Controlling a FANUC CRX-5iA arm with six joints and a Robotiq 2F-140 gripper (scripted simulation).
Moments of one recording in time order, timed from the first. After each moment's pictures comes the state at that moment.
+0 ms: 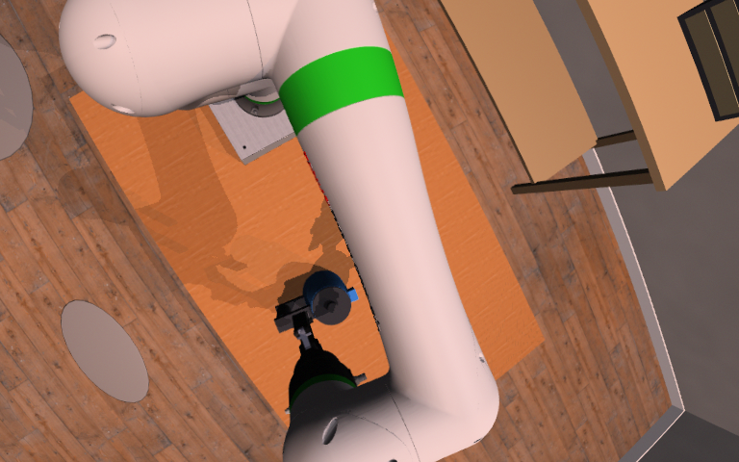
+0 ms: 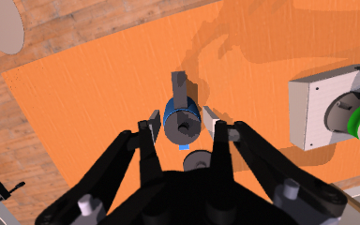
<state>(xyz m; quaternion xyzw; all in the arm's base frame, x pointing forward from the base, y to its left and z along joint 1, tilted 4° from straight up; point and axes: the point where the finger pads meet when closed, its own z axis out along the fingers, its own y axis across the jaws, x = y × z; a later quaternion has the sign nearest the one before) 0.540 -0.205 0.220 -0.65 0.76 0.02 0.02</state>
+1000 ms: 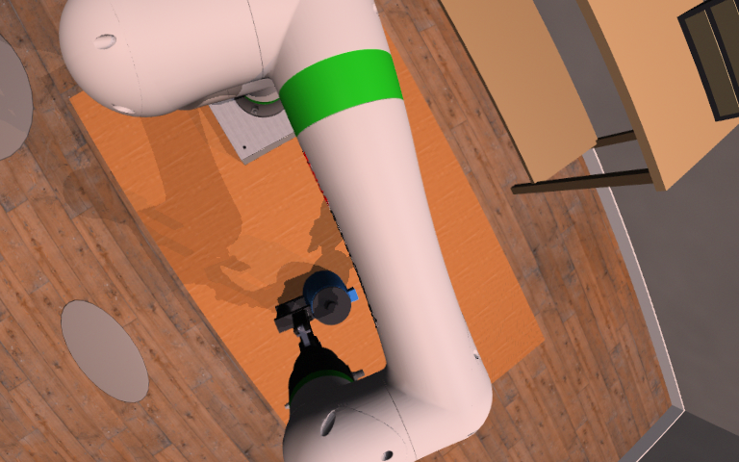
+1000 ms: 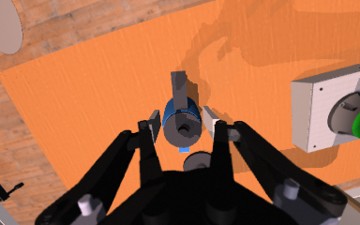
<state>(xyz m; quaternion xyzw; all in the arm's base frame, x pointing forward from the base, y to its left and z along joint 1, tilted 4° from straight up) 0.540 -0.204 0.207 -0.65 0.76 0.02 0.02</state>
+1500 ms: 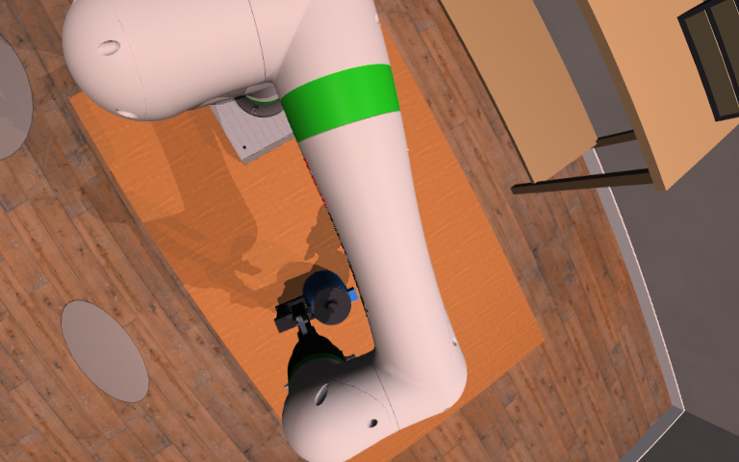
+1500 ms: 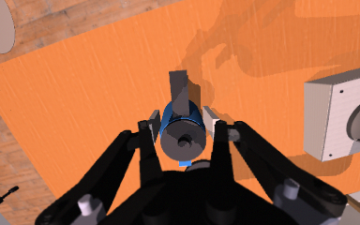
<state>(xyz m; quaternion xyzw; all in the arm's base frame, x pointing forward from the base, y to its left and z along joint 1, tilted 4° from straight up) 0.540 -0.200 0.151 -0.65 0.76 0.02 0.02</state>
